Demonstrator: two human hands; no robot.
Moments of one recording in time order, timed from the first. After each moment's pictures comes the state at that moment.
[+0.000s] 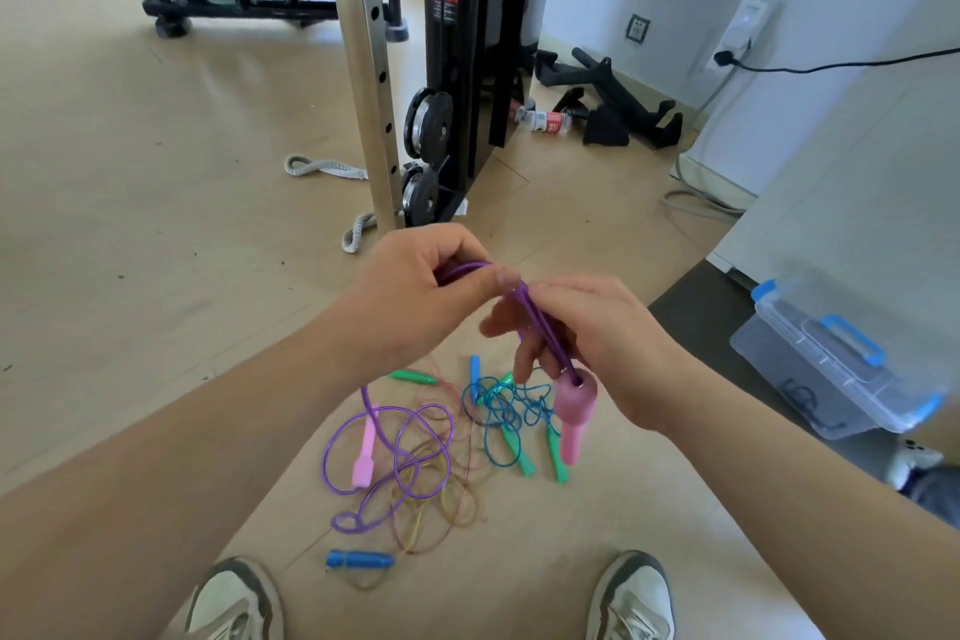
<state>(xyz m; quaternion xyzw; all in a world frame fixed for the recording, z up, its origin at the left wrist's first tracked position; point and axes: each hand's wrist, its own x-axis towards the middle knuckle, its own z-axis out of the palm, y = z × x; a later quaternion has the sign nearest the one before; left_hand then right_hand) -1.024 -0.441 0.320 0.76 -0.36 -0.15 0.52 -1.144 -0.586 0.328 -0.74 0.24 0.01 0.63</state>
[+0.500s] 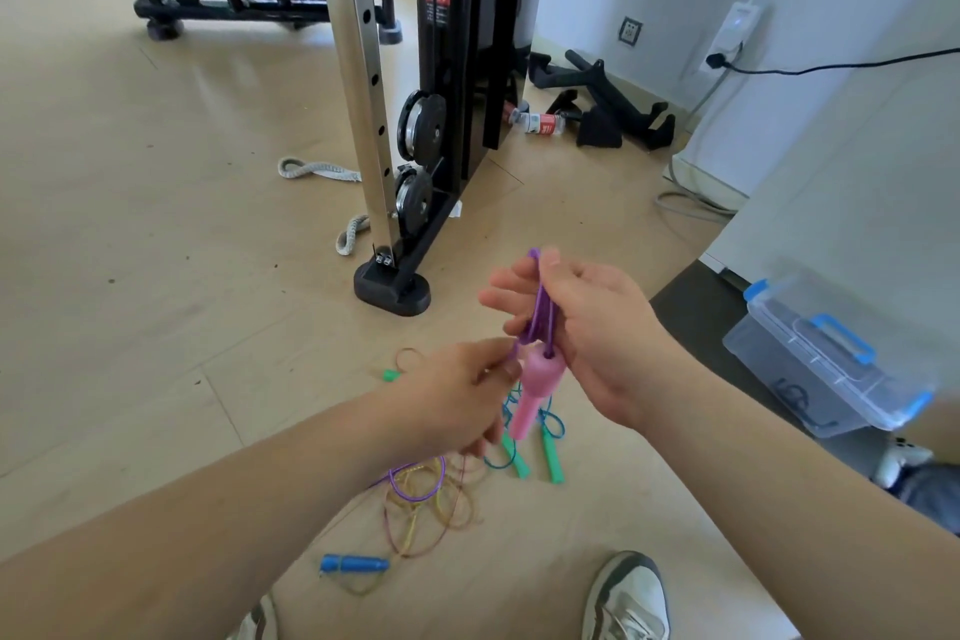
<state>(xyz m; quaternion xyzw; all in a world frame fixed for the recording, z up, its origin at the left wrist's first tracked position) -1.067 -0.448 0.276 0.77 -0.31 -0.41 0.38 -1.135 -0.581 0.325 -0.58 0.31 -0.09 0.75</state>
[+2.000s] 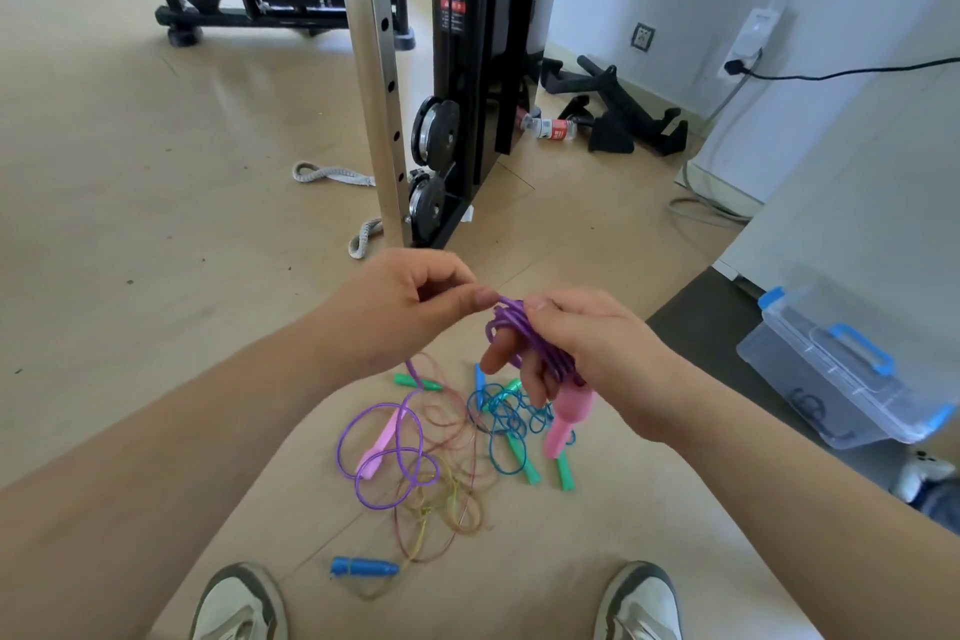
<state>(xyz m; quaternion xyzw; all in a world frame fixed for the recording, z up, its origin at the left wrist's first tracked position) -1.004 -0.423 0.310 0.77 -0.41 -0.18 0.45 -1.146 -0.583 0.327 -0.74 0.19 0.05 0.64</state>
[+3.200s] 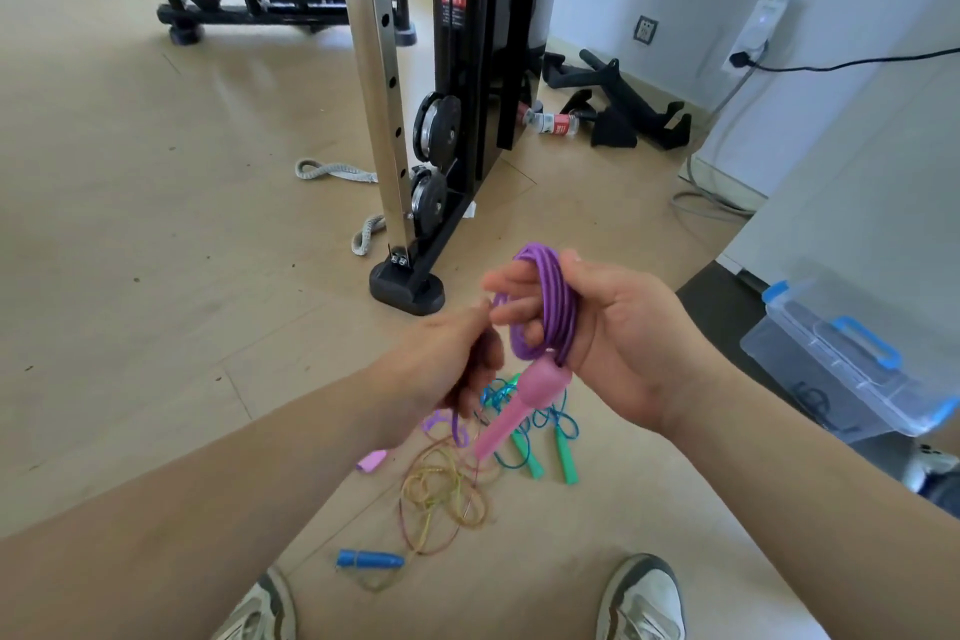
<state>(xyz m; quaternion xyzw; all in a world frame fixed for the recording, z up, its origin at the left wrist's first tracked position) -1.042 -0.446 0.272 0.71 -0.12 -0.44 0.54 -1.140 -0.582 0.330 -0.51 0.22 -0.04 0.83</state>
